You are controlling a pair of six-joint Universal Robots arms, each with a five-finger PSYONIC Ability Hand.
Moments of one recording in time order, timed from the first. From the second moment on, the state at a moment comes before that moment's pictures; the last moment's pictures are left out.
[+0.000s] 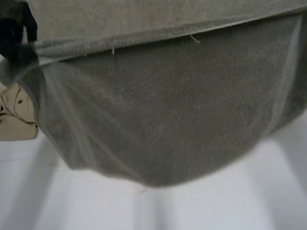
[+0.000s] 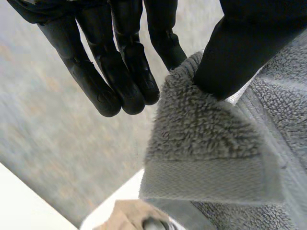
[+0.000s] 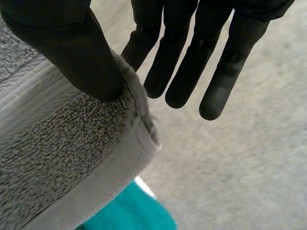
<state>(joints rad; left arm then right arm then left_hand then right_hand) 4.55 -1.75 -0.91 2.53 -1.30 3.50 1.59 -1.33 0.86 0.51 1.30 2.56 1.16 1.19 1.19 1.20 0.98 1.14 1.18 1.19 1.20 1.00</state>
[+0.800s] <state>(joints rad) 4.48 -2.19 -0.67 3.16 -1.41 3.35 1.74 -0.99 0.76 -0.17 1.41 2.88 1.16 1.19 1.19 1.20 0.98 1.14 1.18 1.19 1.20 1.01</state>
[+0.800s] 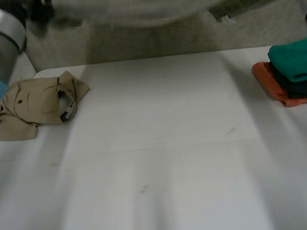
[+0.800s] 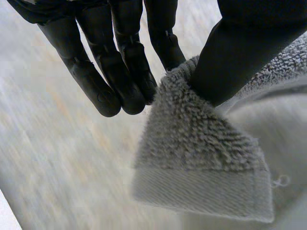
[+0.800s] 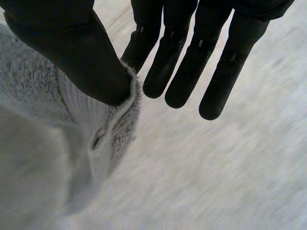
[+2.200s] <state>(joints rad) 4.40 -2.62 -0.39 2.57 -1.47 3.50 1.76 -0.58 0.76 -0.11 1.46 2.54 0.61 0.68 0.68 0.69 0.52 0.59 0.61 0.65 0.65 0.46</state>
